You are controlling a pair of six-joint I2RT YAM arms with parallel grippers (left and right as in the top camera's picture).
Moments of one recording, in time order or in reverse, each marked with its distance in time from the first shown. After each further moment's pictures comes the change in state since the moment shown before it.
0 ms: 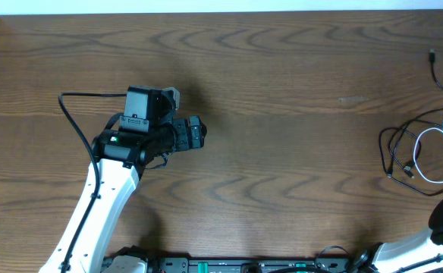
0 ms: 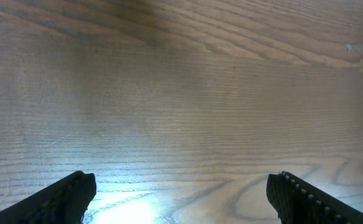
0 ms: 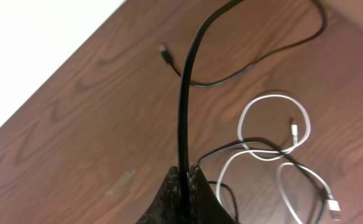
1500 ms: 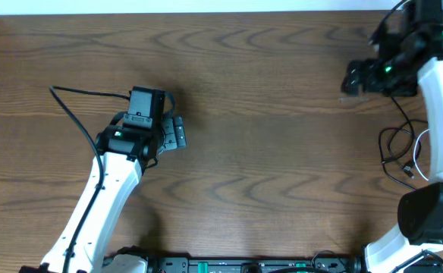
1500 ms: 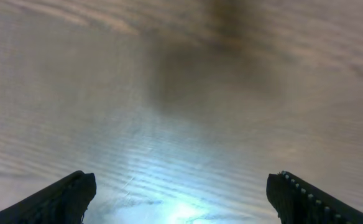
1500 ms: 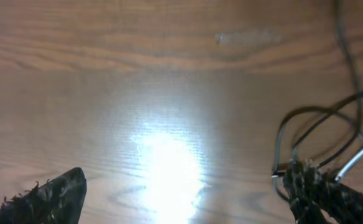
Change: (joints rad) left arm 0.000 0.052 0.000 -0.074 -0.420 0.000; right arm 0.571 0.002 -0.180 -0.249 -0.010 -0.242
